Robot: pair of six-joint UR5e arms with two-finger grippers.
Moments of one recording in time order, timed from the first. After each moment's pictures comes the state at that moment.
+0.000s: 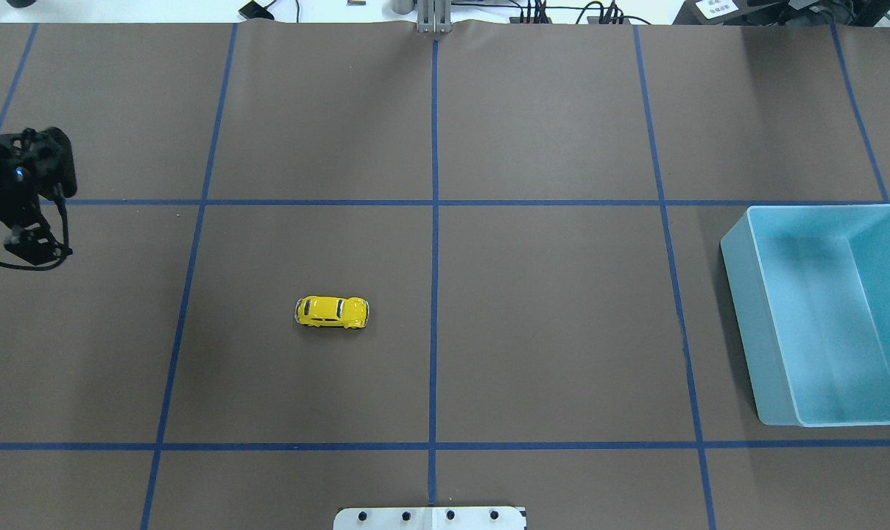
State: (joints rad) left arm -1.04 -1.66 -1.82 -1.73 -2.13 0.48; right arm 1.50 -1.42 1.80 -1.67 2.39 -0.11
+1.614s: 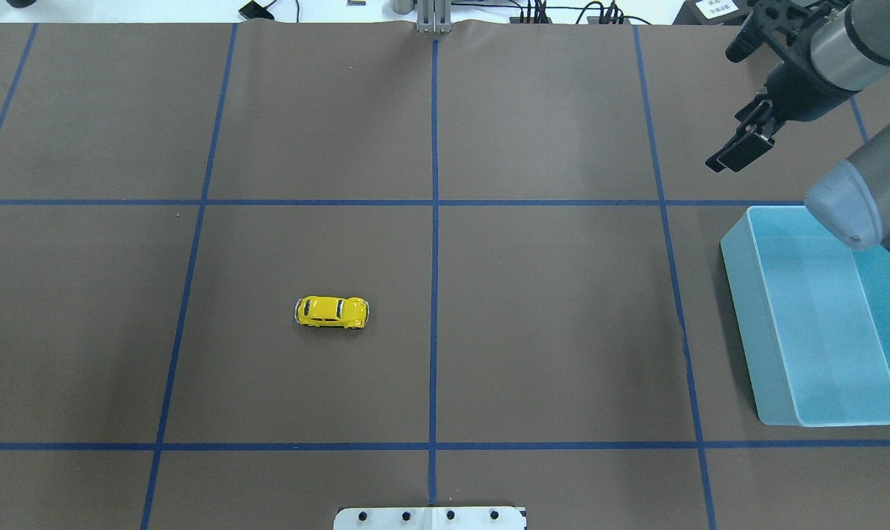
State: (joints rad) left arm -1.63 -1.61 -1.62 -1.46 -2.37 0.31; right arm 1.09 -1.23 1.81 -1.48 2.28 -0.16
